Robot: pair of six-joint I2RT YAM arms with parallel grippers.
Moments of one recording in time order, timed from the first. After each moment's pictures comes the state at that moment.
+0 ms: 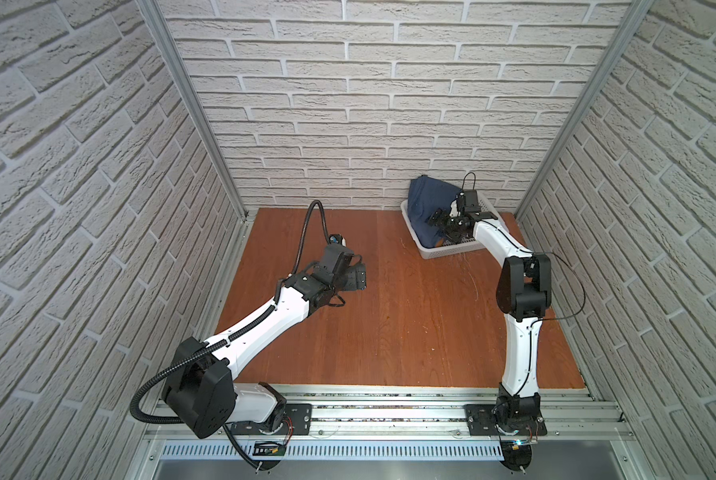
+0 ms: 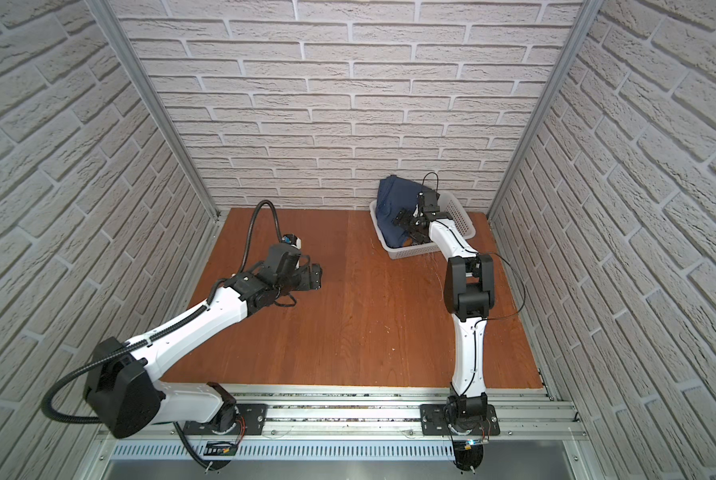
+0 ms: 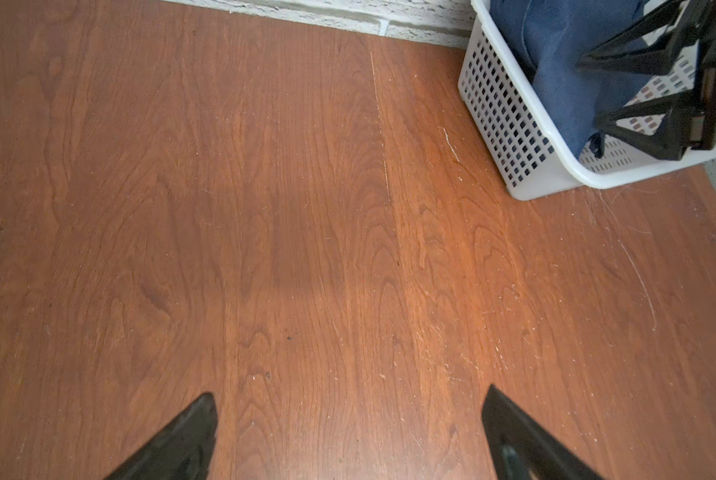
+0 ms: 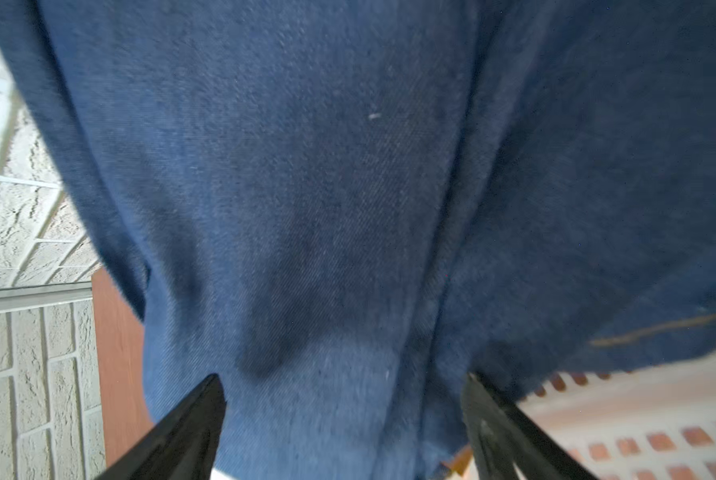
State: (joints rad) left arm -0.61 1.35 1.05 -0.45 -0.22 -0.48; right arm 0.03 2.27 1.96 -0.56 -0.27 0.72
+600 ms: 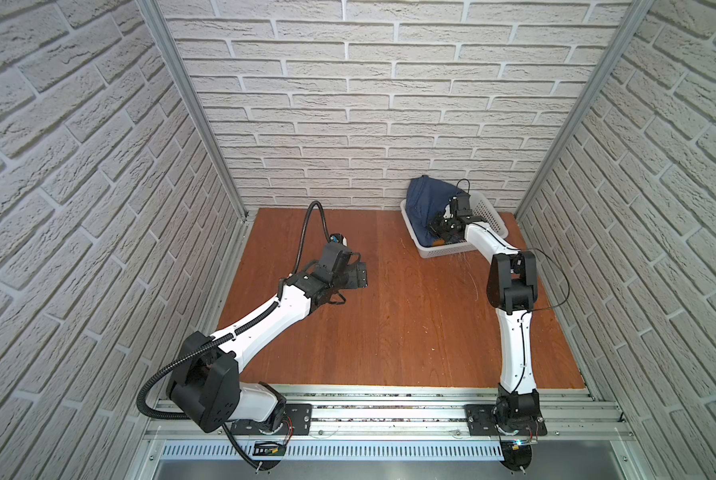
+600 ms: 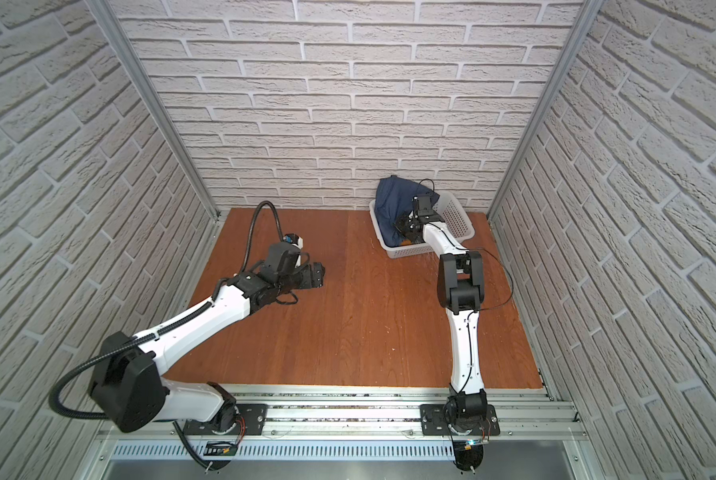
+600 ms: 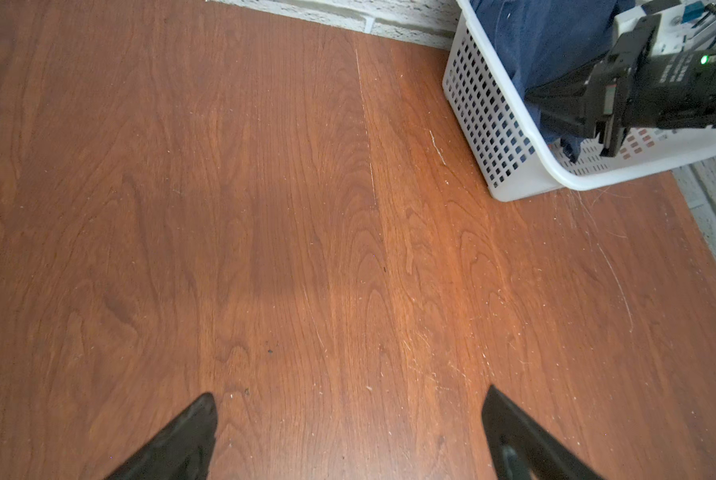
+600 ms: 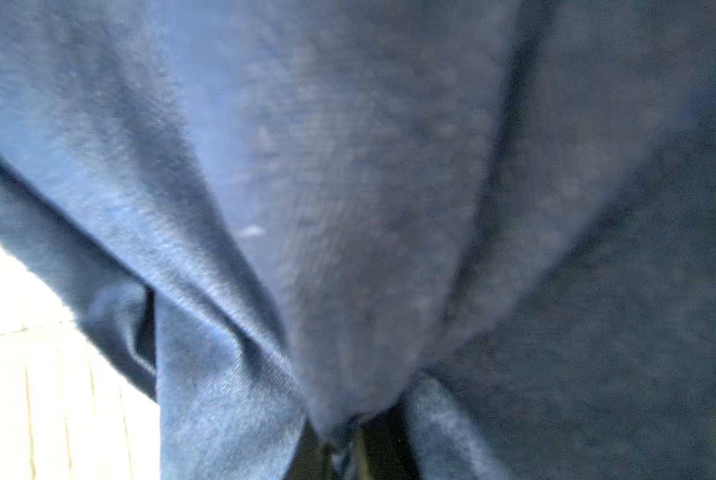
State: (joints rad) left arm -0.59 1.38 1.02 -0.37 -0.15 -0.48; right arm 0.06 2.40 2.05 -0.46 -0.31 0.84
